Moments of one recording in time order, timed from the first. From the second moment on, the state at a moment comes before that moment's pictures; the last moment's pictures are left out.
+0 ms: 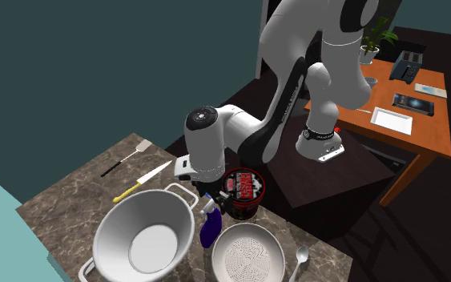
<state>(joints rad) 0.19 0.32 0.18 -2.08 -0.05 2.36 -0.13</state>
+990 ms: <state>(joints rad) 0.19 0.32 0.18 -2.08 -0.05 2.37 -0.13</state>
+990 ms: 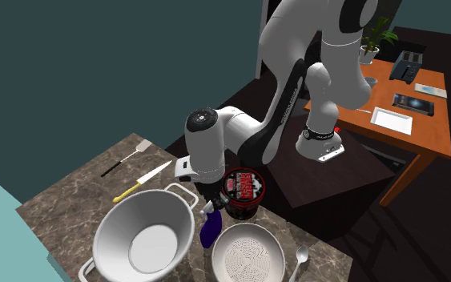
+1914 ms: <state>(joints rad) 0.18 0.23 0.19 -2.04 -0.03 2.24 -0.15</state>
